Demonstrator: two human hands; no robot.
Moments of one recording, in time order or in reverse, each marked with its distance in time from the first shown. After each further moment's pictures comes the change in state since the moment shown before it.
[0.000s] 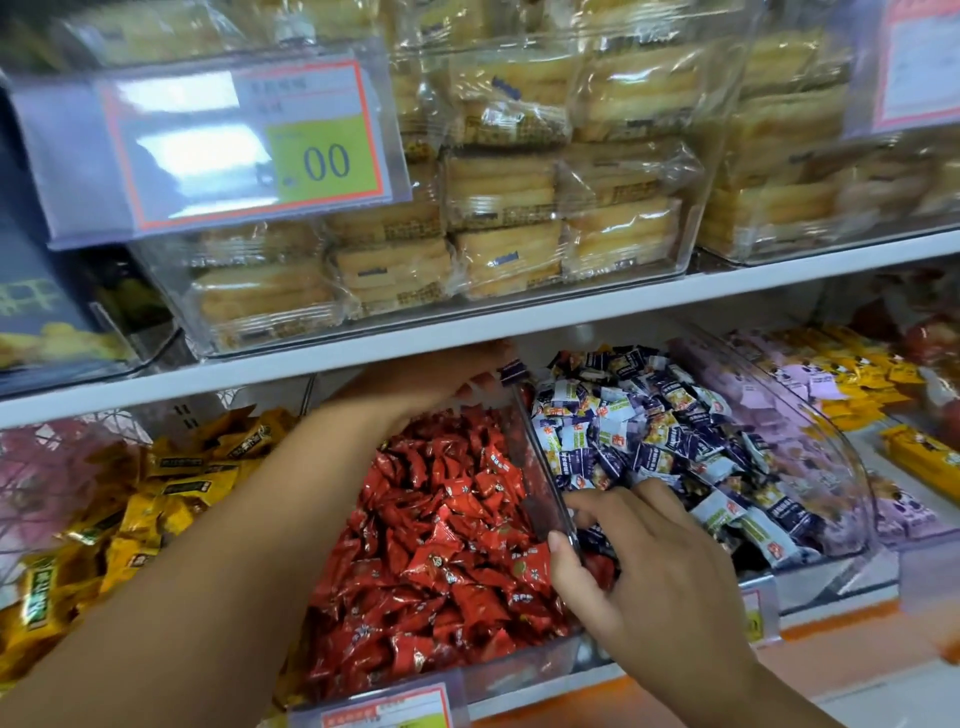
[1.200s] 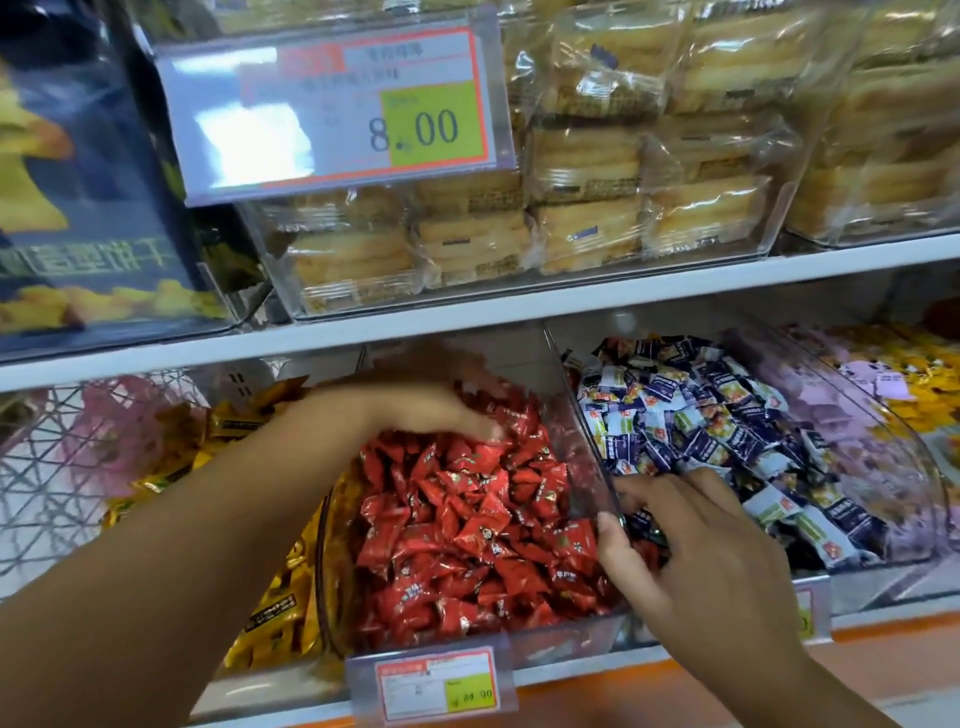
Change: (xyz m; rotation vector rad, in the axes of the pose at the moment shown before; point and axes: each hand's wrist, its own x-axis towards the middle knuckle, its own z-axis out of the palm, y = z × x) left_hand -0.011 -0.057 -0.037 0.583 -0.202 -0.015; right_hand 0.001 -0.006 -0.002 -0.024 -0.002 0.002
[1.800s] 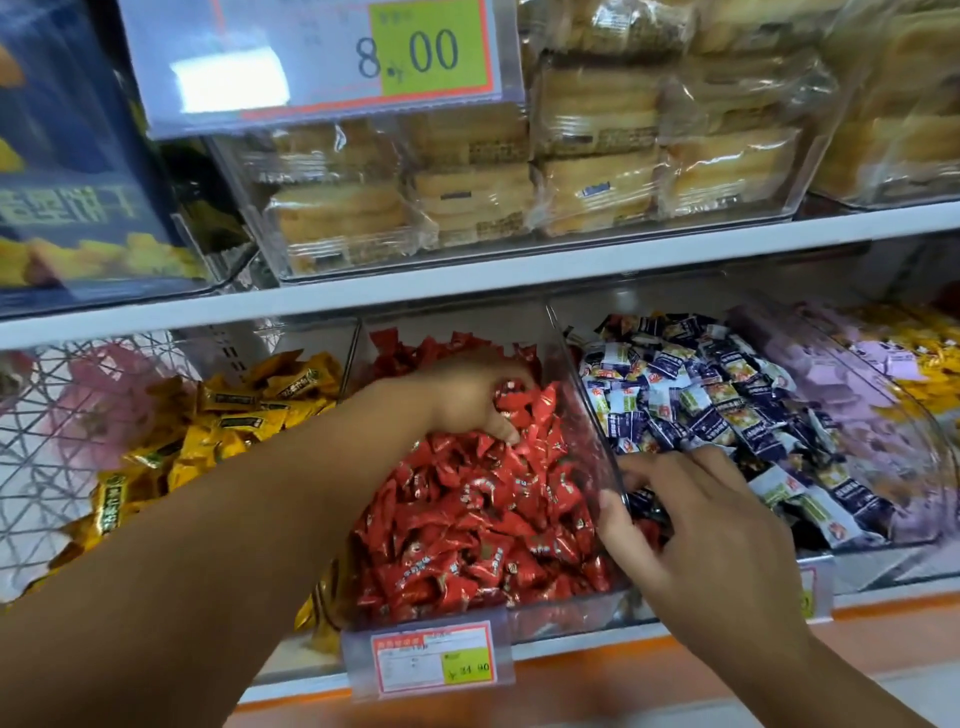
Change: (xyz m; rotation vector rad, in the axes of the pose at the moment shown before) left_hand 0.035 0.005 0.041 0.090 -0.015 0.055; right_hand 0.001 -0.001 -0.001 -0.027 0.007 -0.009
